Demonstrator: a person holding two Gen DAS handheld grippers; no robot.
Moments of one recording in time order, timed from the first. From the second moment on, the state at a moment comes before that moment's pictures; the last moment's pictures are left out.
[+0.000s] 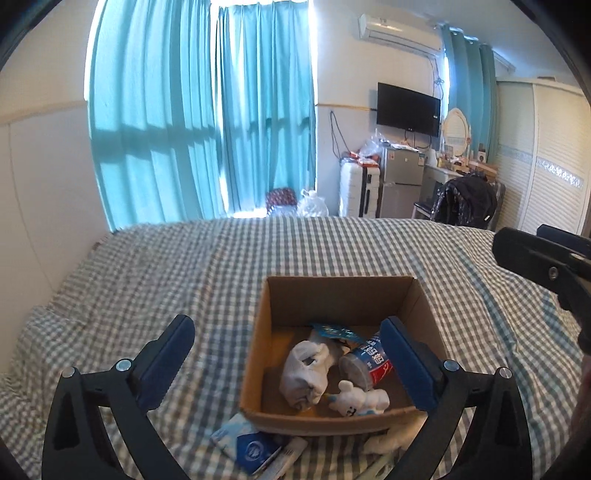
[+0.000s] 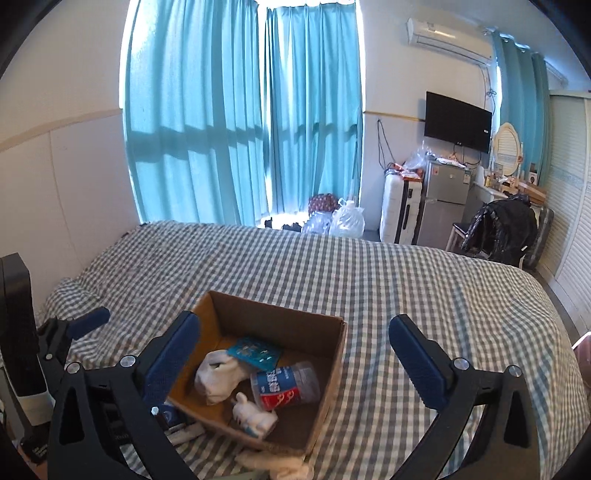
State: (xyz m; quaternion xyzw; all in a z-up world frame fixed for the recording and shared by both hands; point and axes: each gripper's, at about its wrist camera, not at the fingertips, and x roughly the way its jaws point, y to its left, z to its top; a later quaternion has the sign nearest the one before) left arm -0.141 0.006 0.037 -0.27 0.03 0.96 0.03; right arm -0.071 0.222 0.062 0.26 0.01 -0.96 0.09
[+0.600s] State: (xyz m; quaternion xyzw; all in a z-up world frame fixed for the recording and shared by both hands) left arm -0.070 -0.022 0.021 -0.26 0.01 0.97 0.01; right arm 0.023 0.226 0.030 0.28 0.03 -0.96 0.09
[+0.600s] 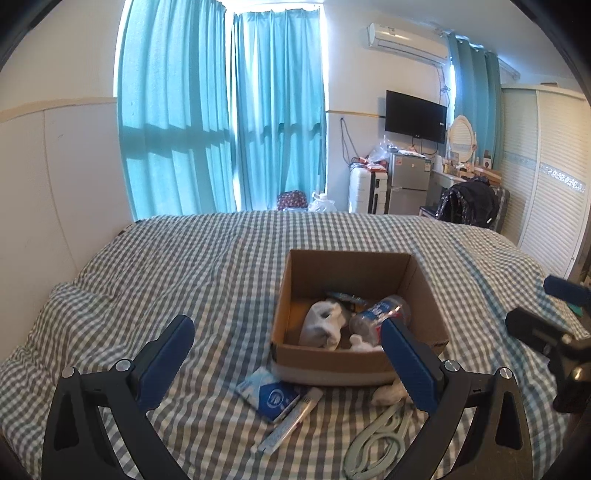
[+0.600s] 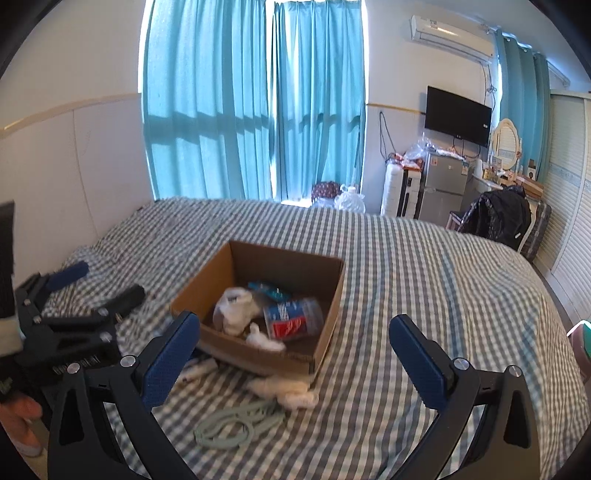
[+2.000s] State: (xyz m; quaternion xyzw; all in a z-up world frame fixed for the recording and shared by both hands) left arm -0.097 -0.006 -0.155 -0.46 0.04 0.88 0.05; right arm -0.052 0.203 -0.160 0.46 0.05 -0.88 0.12
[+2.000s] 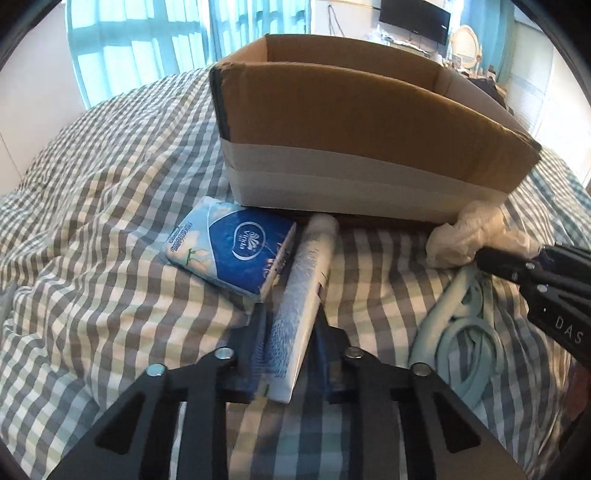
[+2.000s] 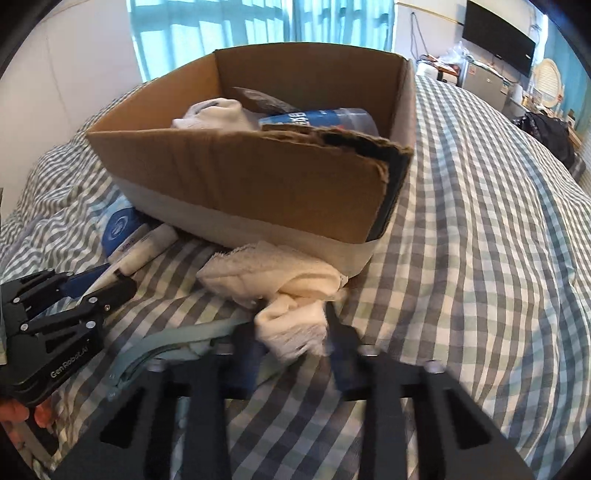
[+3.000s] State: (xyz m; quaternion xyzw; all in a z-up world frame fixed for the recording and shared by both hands) left arm -0.022 -0.004 -0.075 -0.41 0.01 0.91 0.06; right arm 0.045 0.199 -0.060 0.38 0.07 -0.91 0.13
